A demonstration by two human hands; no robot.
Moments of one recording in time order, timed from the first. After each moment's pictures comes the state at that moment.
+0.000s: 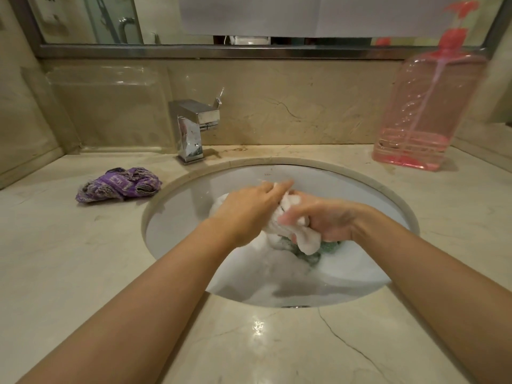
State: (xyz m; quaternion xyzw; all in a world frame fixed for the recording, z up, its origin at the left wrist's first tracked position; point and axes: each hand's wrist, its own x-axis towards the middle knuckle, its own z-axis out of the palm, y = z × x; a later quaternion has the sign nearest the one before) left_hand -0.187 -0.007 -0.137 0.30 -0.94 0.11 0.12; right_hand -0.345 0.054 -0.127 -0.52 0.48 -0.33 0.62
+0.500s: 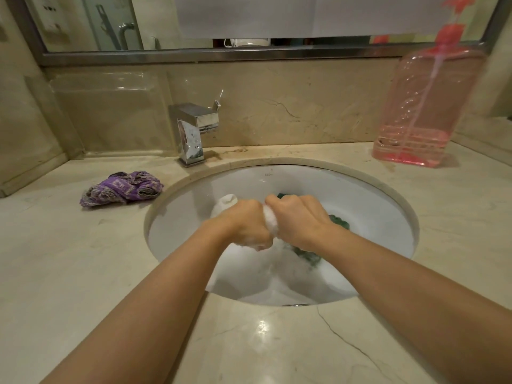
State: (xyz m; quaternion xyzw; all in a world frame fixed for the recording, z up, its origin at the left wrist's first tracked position) left_hand -0.189 -0.015 -0.146 0.44 -0.89 -0.13 -0.01; right_hand -0.311 0.039 -0.150 -0.73 0.67 -0.06 -0.11
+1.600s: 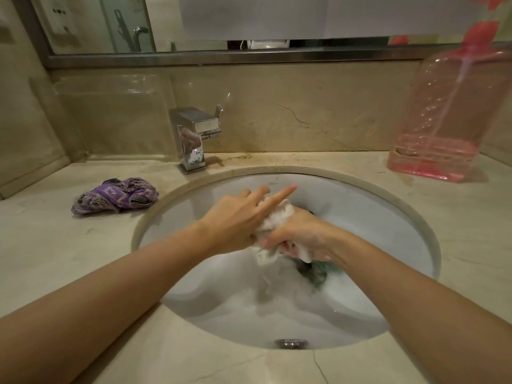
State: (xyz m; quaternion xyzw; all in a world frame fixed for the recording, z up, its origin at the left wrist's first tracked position) left_hand -0.181 -0.050 -0.155 0.22 -0.94 0.24 0.12; right_hand -0.331 0.022 -0.155 -0.49 0.60 -0.34 0.53
